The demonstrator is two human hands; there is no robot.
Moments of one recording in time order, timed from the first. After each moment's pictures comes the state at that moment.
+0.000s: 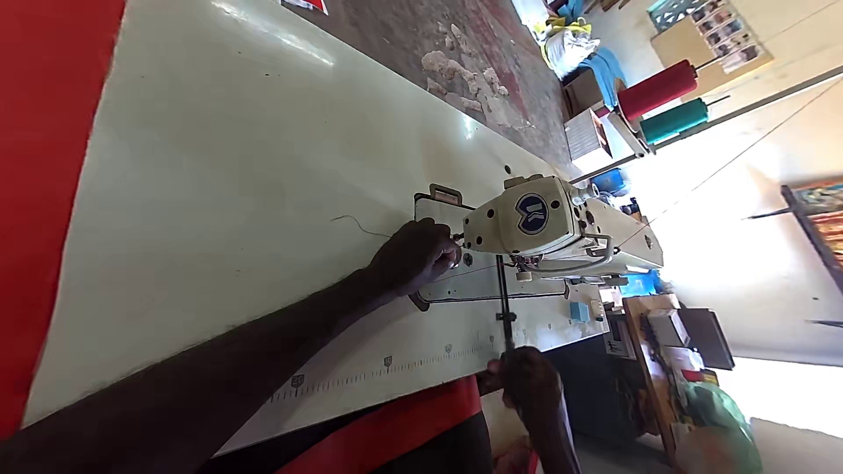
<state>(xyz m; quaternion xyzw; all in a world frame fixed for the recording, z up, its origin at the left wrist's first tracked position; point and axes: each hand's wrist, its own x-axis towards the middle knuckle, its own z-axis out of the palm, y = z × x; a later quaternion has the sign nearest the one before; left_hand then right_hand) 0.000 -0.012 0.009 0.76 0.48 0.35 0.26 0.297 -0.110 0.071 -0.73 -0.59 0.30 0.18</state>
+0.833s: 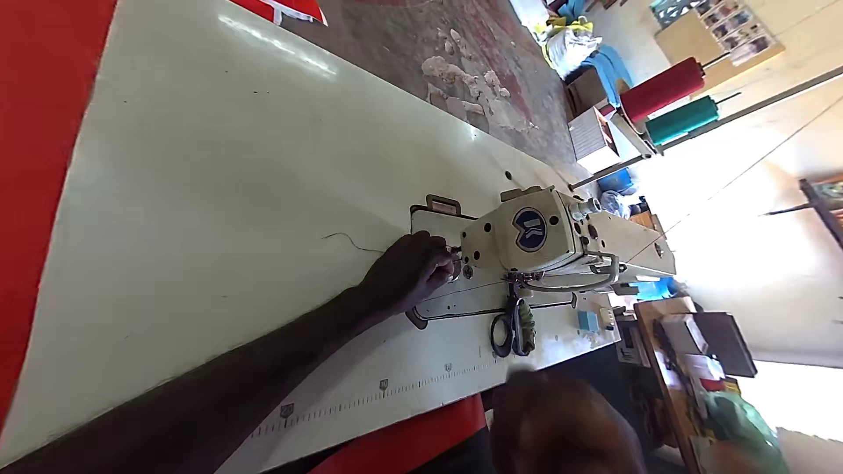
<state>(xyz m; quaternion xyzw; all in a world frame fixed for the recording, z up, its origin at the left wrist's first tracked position) 0.001 -0.014 0.007 0.75 0.48 0.38 0.27 0.179 -0.123 0.180 -0.29 -0.65 0.63 0.31</state>
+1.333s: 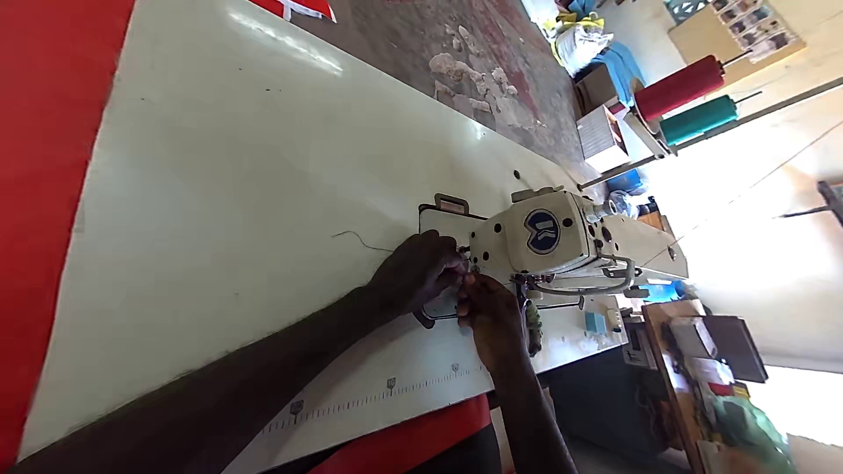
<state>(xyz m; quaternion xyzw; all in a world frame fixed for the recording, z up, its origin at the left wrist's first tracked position) -0.001 -0.012 0.003 0.75 0.45 0.41 0.26 0.179 -0.022 0.058 -0.58 -0.43 0.59 0.36</state>
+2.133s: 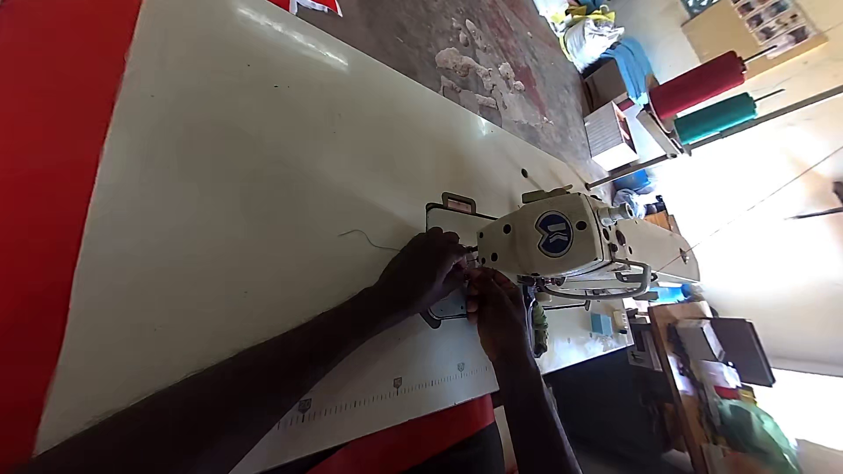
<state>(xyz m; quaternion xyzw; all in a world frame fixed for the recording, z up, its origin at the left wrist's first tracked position) 0.001 -0.012 0.007 0.73 0.50 0.38 0.26 0.174 -0.013 0.051 -0.59 -0.43 0.57 0.38</state>
